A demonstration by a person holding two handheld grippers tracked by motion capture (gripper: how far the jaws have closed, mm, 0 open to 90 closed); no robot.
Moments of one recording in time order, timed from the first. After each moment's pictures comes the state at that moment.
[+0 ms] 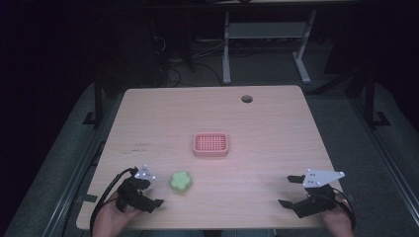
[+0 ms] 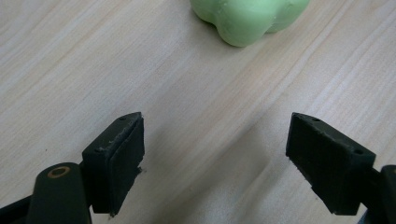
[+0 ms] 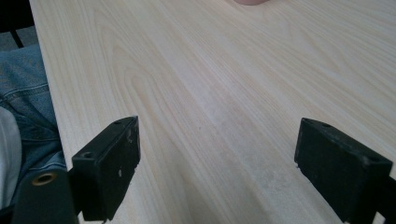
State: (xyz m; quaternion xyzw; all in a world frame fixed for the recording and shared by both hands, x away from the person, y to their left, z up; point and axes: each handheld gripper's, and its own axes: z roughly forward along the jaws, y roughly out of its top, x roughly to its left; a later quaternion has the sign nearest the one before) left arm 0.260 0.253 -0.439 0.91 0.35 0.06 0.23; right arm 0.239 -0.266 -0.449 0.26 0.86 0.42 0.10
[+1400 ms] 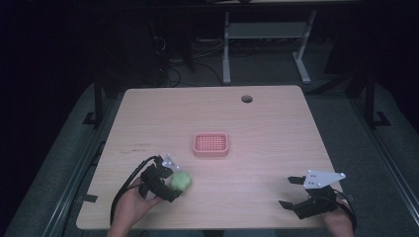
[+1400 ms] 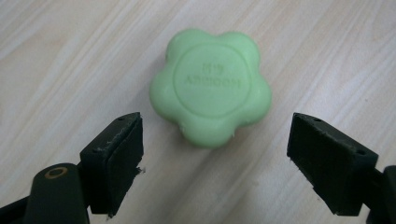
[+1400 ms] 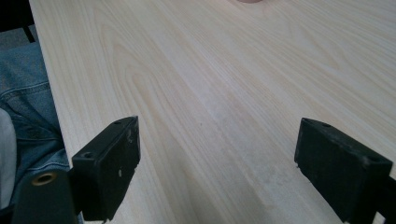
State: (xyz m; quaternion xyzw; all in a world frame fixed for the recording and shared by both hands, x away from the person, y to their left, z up) left arm 0.288 0.190 -0.422 0.93 0.31 0.07 0.20; right arm 0.236 -0.267 -0.449 0.26 0.86 0.42 0.10
